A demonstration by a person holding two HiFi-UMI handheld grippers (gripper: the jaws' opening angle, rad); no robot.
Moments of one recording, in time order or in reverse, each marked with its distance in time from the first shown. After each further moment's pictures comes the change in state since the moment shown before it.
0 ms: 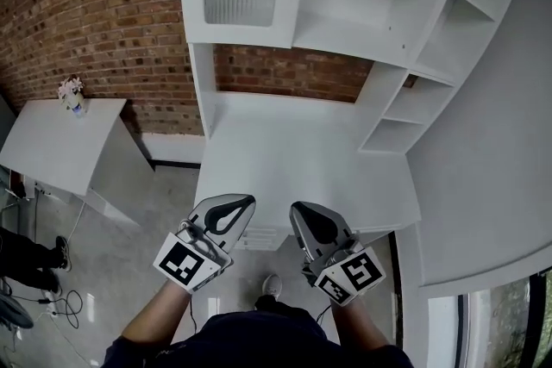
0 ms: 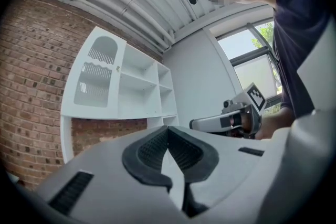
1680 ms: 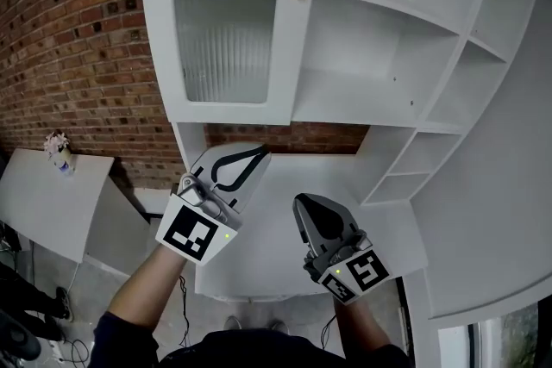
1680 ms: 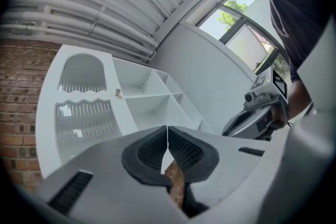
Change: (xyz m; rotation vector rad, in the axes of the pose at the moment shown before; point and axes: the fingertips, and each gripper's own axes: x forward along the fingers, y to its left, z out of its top) left arm 0.163 0.190 0.123 0.491 -0.107 -0.007; right arm 0.151 -0.124 0.084 -0.140 -0.146 -0.046
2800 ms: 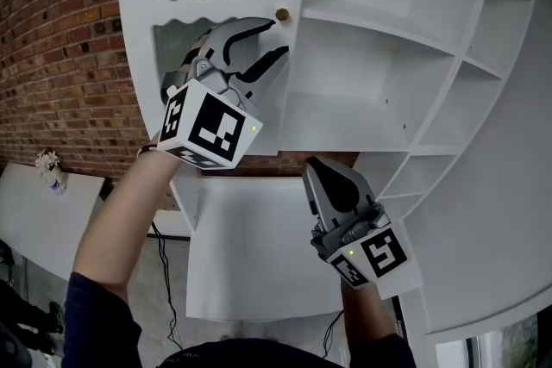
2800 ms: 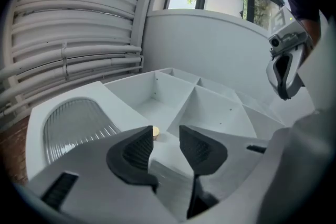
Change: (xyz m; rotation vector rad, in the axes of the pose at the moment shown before) left arm 0.127 0.149 0.080 0.498 0.015 0.172; right arm 0.050 -0.067 0.095 -0.192 -0.153 -0.014
